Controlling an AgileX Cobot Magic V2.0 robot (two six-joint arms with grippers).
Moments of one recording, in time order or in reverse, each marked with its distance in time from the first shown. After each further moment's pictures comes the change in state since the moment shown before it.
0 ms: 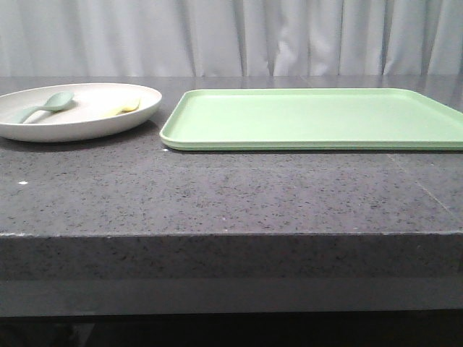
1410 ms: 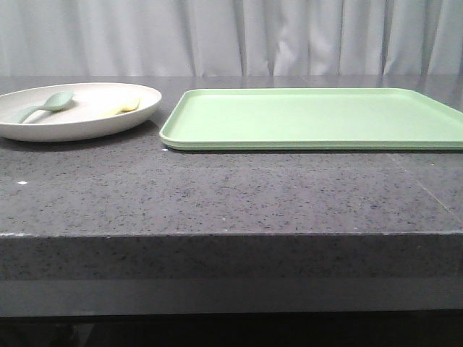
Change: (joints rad) left arm 0.000 0.016 -0.384 -0.012 0.242 0.000; right arm 0.000 0.093 -0.420 -0.024 0.354 -0.004
